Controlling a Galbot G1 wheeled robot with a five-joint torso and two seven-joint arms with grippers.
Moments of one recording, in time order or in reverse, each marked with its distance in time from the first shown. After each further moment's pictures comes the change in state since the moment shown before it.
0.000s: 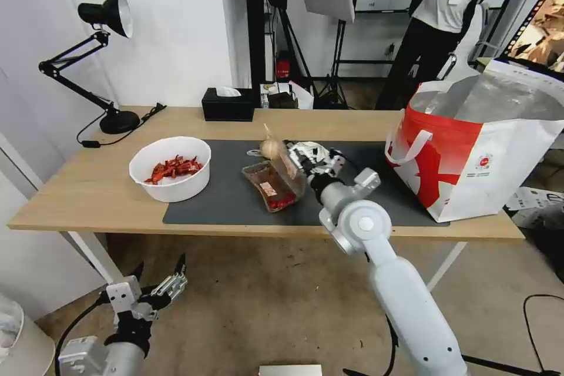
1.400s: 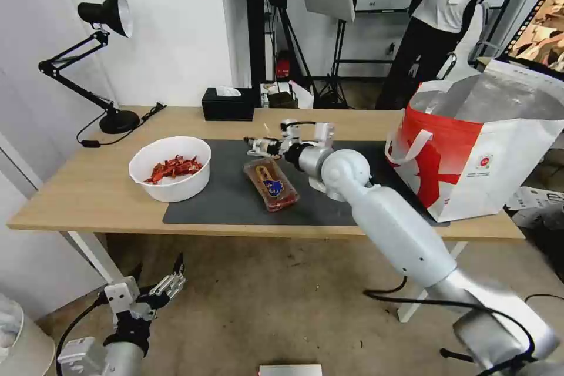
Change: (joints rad) left arm -0.013 0.002 -0.005 0.027 -0.023 -0.021 0.004; right arm 0.473 -0.174 -0.389 -0.427 -0.796 -0.130 -0.772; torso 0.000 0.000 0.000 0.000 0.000
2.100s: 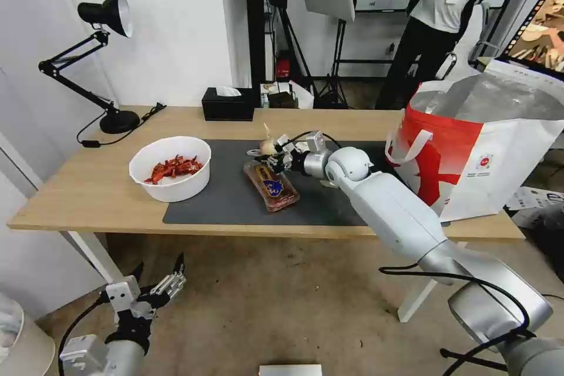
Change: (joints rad) left arm -0.017 0.000 0.007 0.020 -0.004 0.010 0.016; right arm 0.064 0.033 0.001 -0.276 -0.149 0.087 -0.371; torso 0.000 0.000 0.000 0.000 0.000
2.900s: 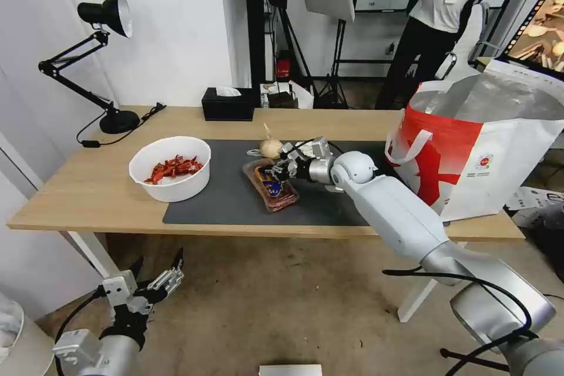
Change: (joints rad) left arm -0.023 0.056 -0.033 -0.011 -0.056 0.025 0.009; right arm 0.005 0.004 -0.014 -0.046 0.025 -0.032 -0.071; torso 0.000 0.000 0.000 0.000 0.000
